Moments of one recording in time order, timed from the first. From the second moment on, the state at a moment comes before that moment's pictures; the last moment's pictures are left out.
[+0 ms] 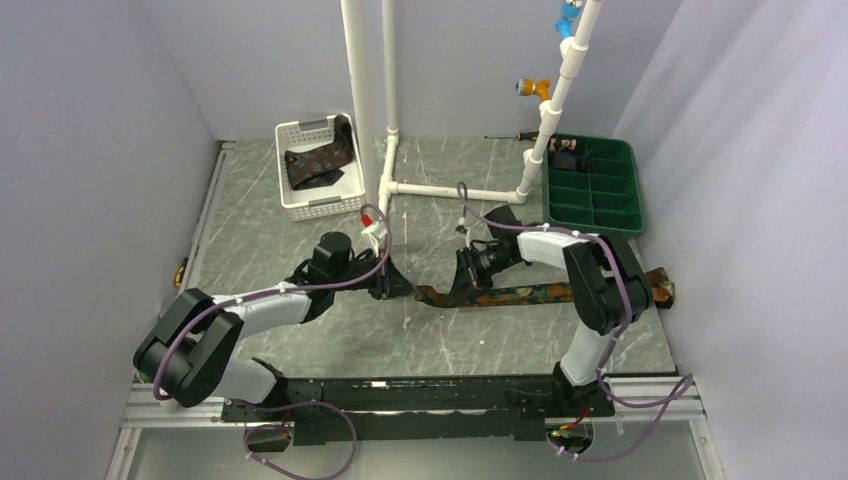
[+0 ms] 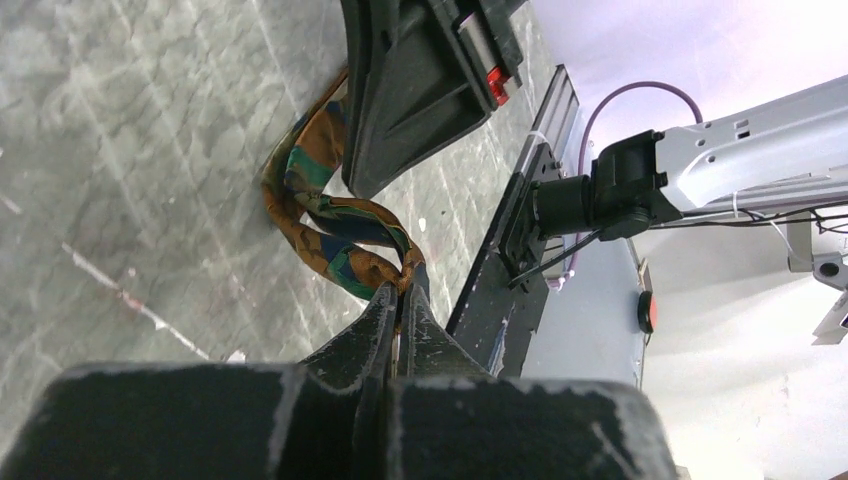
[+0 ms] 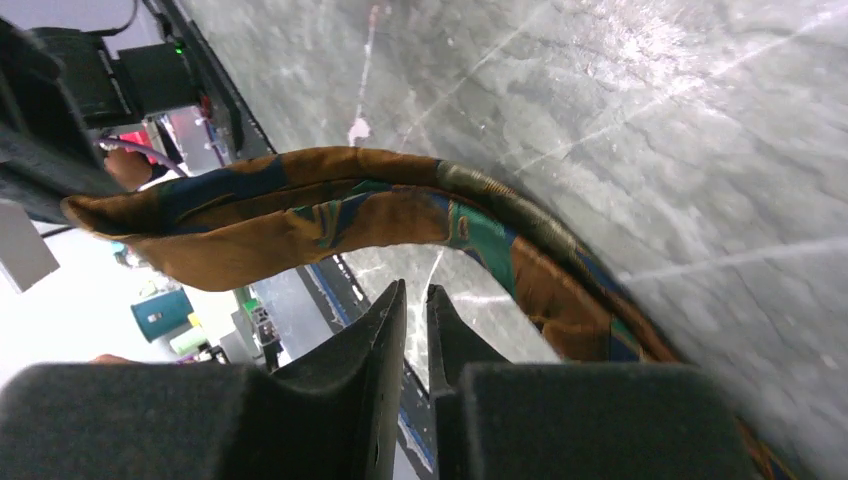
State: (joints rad) left arm -0.57 1.36 0.48 0.50 0.71 -0.69; right arm 0.39 1.79 0.91 -0.41 -0.89 0.19
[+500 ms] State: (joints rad) left arm -0.71 1.58 0.75 0.44 0.66 -0.63; right arm 0.16 1.72 0.97 -0.67 -0.96 0.00
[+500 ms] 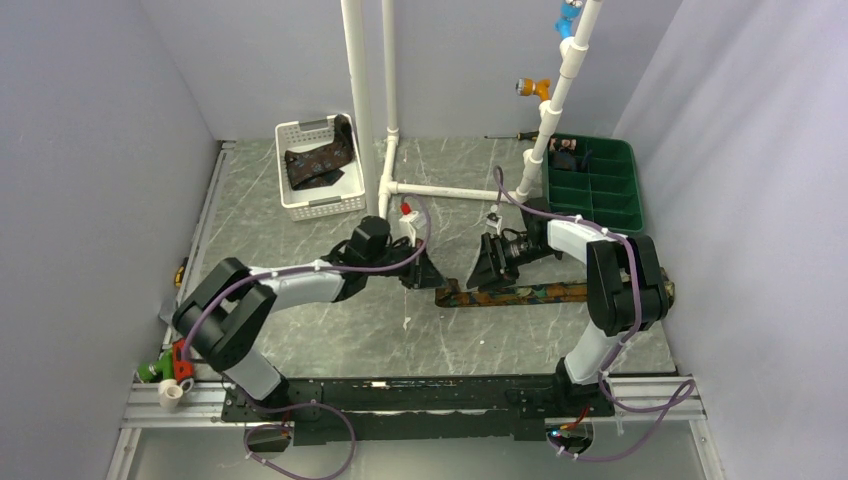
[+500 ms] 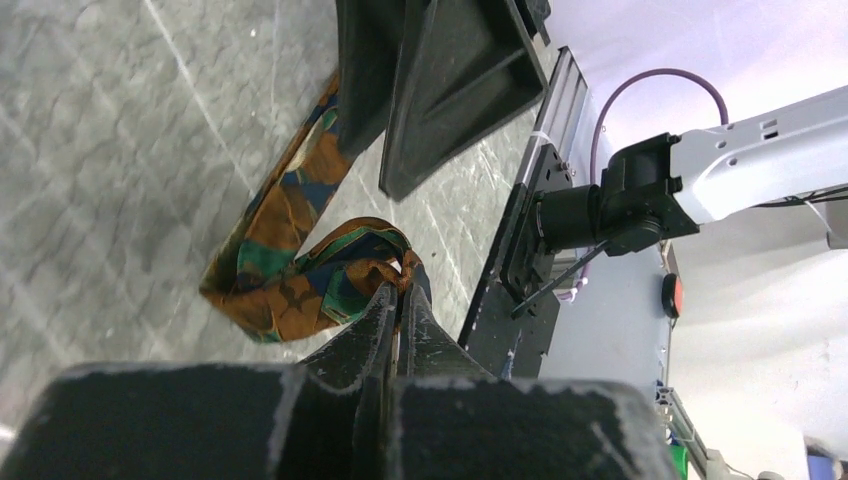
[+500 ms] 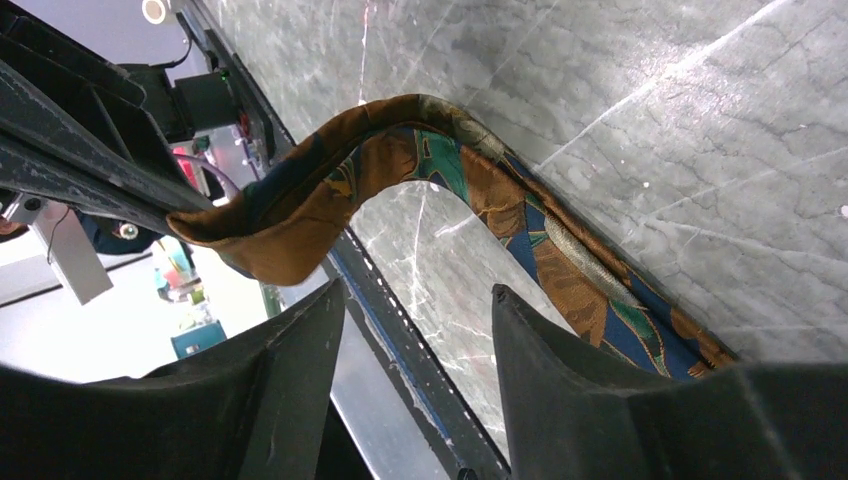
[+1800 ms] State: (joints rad) left arm -0.73 1.70 0.92 0.32 0.67 -0.28; right arm 0.21 1.86 0.97 -0.59 -0.83 0.05
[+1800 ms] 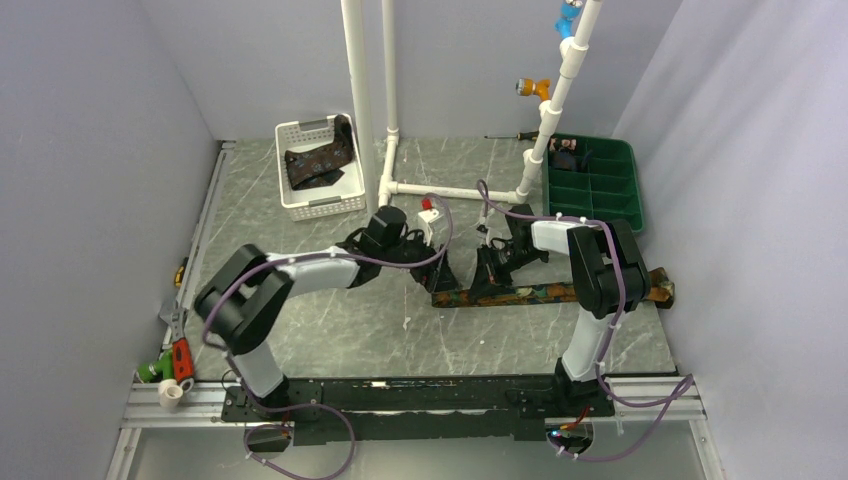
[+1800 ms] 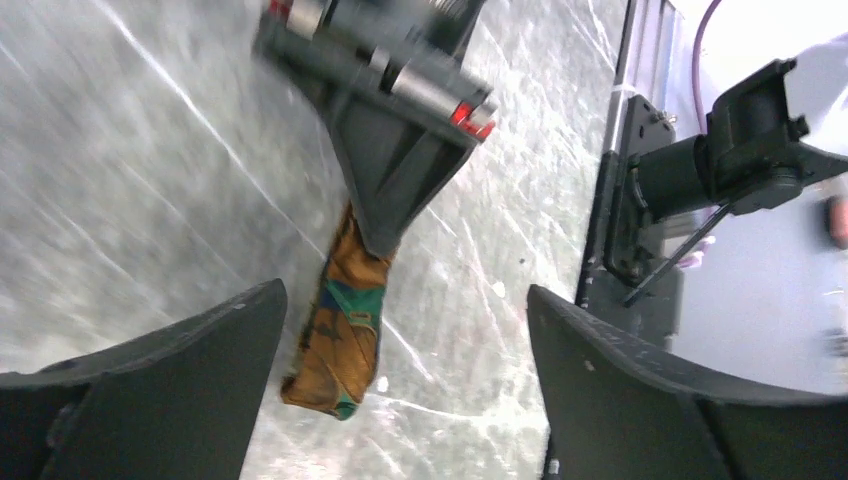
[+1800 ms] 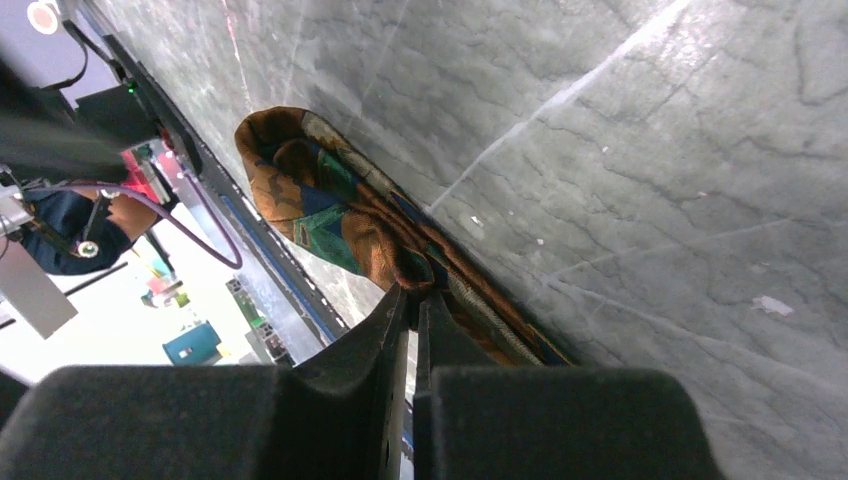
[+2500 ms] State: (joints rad) left arm -0.88 1.82 1.00 0.03 0.41 0.46; right arm 0.21 1.86 0.99 -0.63 -0.90 0.03
